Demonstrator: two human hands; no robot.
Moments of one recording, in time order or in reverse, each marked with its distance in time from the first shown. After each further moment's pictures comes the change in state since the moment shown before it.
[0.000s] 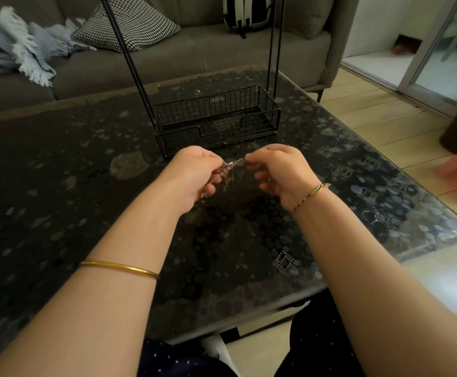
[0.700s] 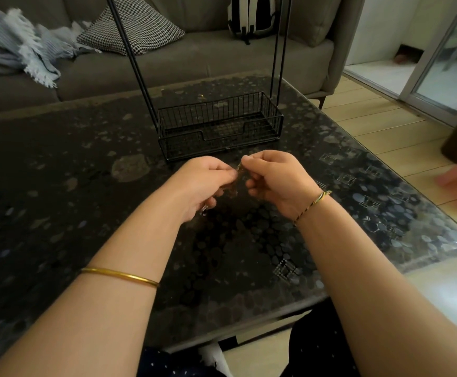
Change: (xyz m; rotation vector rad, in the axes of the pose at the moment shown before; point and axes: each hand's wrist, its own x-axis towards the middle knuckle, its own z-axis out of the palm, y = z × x) left_hand 0.003 -0.008 0.000 0.130 -0.104 0.038; right_hand 0.004 0.006 0.005 0.028 -0.129 -0.073
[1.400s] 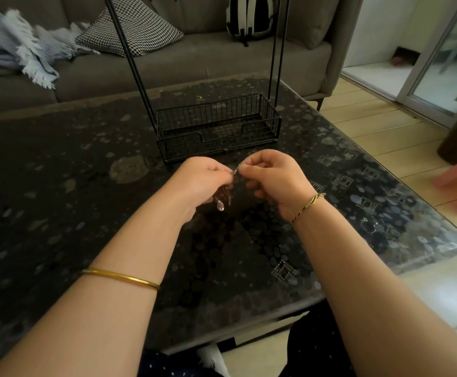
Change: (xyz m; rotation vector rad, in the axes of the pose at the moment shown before) left_hand -0.001 0.003 0.002 0.073 0.076 0.032; right_hand 0.000 0.001 -0.003 -0.215 0.054 -0.093
